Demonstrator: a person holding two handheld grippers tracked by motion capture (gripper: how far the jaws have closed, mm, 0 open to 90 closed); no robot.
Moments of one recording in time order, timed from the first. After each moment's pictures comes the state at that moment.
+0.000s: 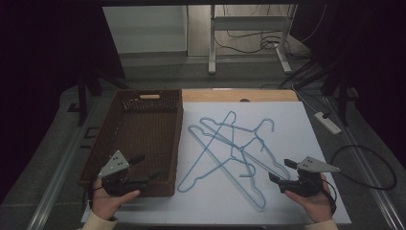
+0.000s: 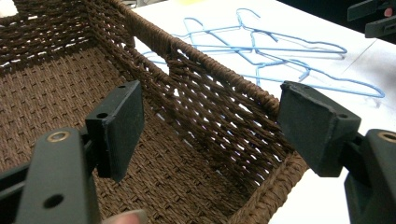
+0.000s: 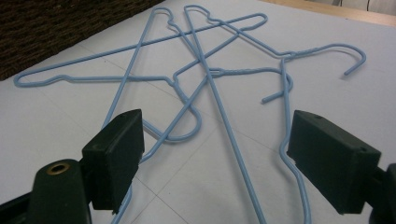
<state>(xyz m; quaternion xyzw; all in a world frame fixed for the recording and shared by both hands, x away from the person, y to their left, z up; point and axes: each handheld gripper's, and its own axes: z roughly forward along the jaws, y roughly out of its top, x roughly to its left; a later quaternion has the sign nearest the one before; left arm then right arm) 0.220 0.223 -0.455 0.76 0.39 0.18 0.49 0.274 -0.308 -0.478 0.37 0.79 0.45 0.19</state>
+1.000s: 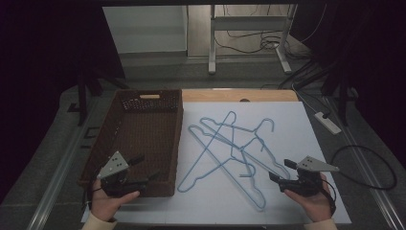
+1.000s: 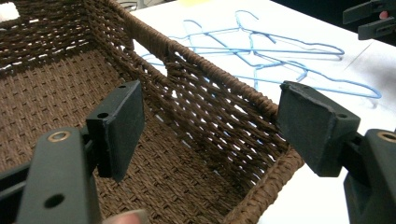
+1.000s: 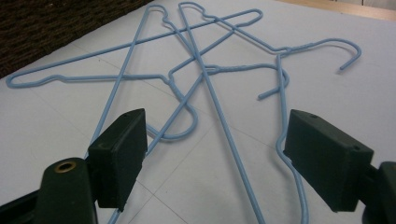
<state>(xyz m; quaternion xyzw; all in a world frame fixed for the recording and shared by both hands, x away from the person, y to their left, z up) 0.217 0.222 -0.452 0.76 0.38 0.18 0.49 0.275 -0.307 -0.479 0.38 0.79 0.45 0.20</state>
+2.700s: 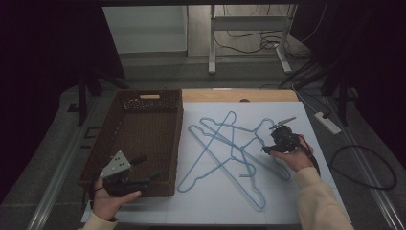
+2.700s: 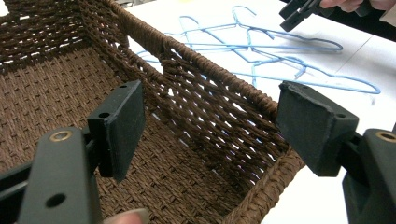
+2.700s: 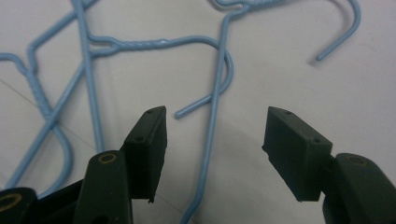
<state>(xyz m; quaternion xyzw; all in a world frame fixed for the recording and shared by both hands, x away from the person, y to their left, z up) 0.220 0.219 -0.455 0.77 0.38 0.17 0.48 0.413 -0.270 -0.479 0.42 0.87 0.20 0.15</state>
